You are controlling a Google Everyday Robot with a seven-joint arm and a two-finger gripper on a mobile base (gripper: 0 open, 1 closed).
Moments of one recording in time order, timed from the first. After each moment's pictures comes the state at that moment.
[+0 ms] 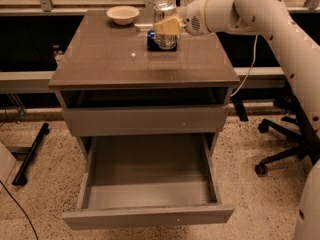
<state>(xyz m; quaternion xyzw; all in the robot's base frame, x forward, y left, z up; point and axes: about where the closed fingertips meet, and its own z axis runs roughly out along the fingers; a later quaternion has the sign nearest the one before) 0.761 -0.032 0.966 -0.40 0.71 0.25 0.52</state>
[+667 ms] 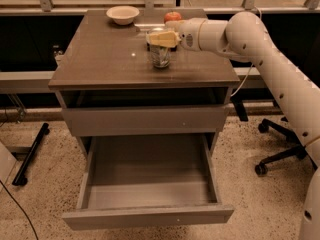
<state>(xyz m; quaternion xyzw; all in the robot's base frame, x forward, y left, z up) 0.787 -0.026 0.930 -0.34 0.69 0.28 0.58</state>
